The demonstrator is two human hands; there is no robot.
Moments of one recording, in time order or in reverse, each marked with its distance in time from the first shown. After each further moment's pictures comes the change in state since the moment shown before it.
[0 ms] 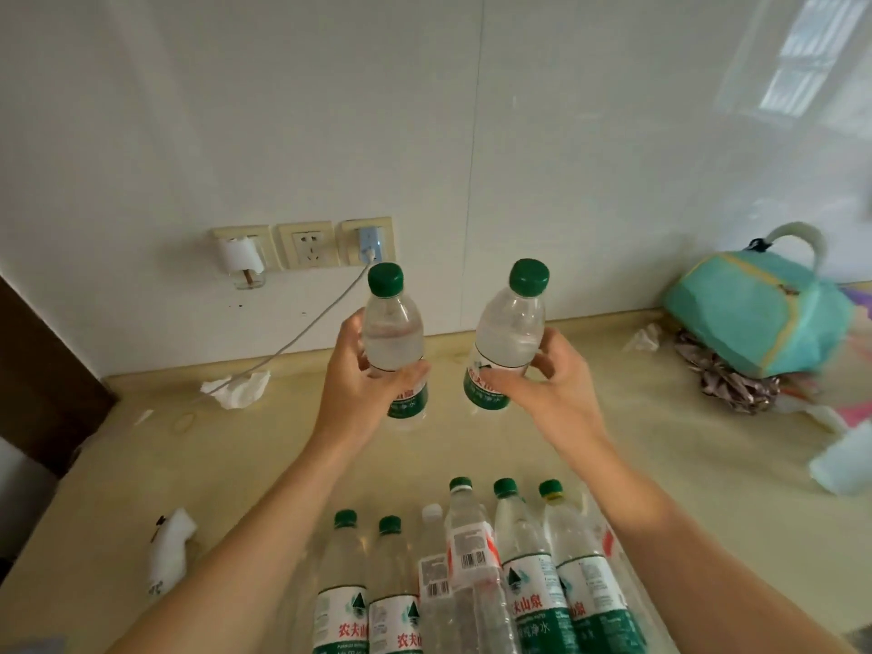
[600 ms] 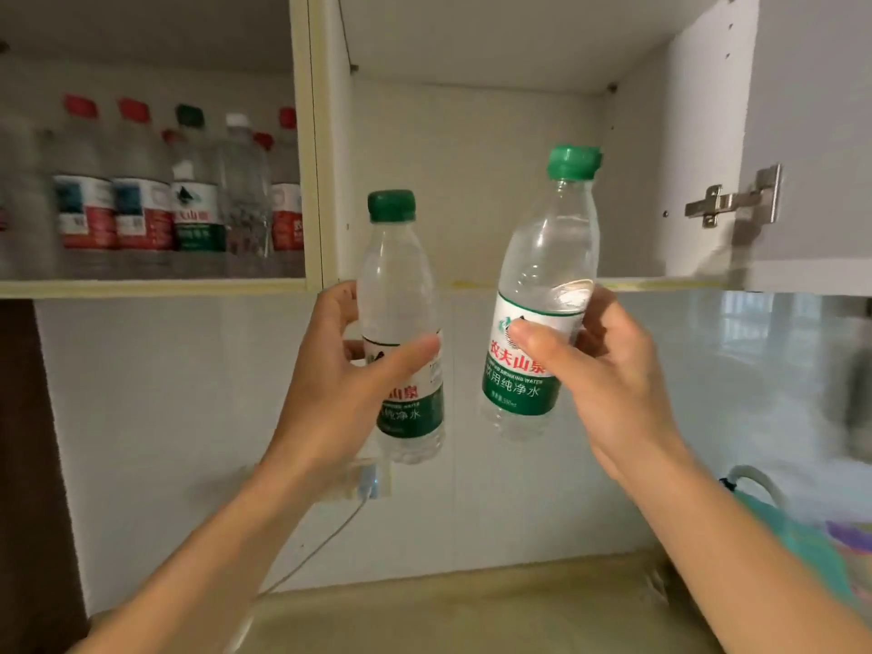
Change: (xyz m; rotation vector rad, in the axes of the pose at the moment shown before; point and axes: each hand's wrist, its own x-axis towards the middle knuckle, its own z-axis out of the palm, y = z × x) left_hand -0.018 0.308 0.007 -0.023 0.143 0.550; right_hand 0.006 -0.282 -0.102 0.315 0.052 -0.671
